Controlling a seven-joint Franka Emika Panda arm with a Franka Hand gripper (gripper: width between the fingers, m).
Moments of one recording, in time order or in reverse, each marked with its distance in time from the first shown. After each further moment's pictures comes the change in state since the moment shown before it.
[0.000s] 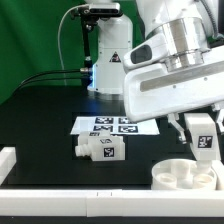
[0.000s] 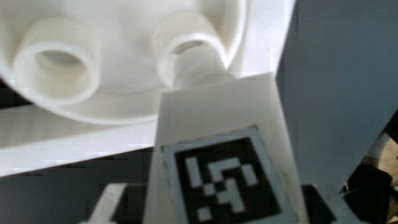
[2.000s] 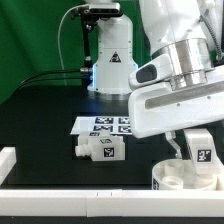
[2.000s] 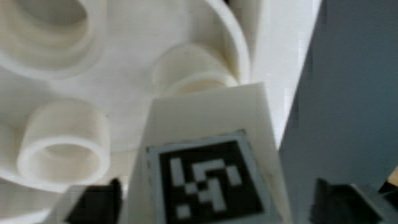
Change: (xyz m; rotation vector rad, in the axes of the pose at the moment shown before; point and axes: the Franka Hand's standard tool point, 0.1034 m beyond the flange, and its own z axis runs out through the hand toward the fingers) arm -0.019 -0.002 0.022 -0.003 -0.046 0.025
